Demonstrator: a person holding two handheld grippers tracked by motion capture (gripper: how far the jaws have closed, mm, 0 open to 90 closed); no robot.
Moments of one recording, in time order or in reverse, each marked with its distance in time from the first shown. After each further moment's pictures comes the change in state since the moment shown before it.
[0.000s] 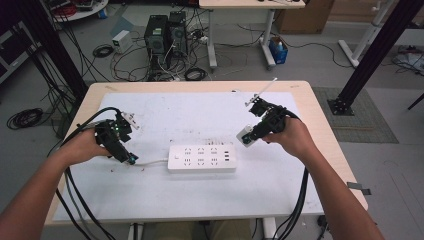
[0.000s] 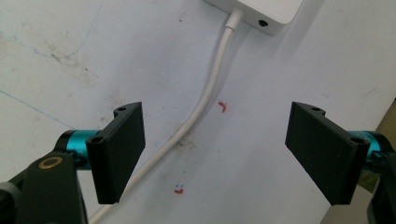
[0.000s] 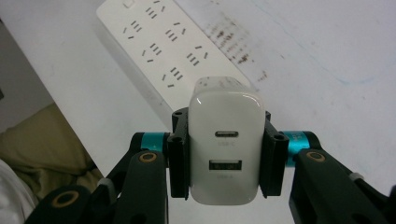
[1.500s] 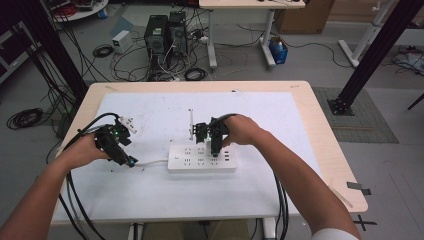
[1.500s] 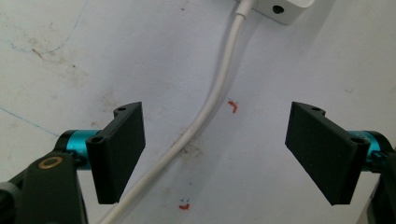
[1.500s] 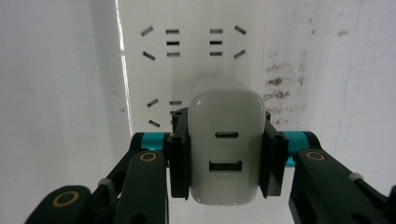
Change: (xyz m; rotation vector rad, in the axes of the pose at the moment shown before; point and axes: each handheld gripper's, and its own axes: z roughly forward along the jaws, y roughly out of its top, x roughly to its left) left arm 0.009 -0.017 0.027 -0.063 -0.043 -0.018; right arm 0.050 0.075 0.136 0.441 -0.084 -0.707
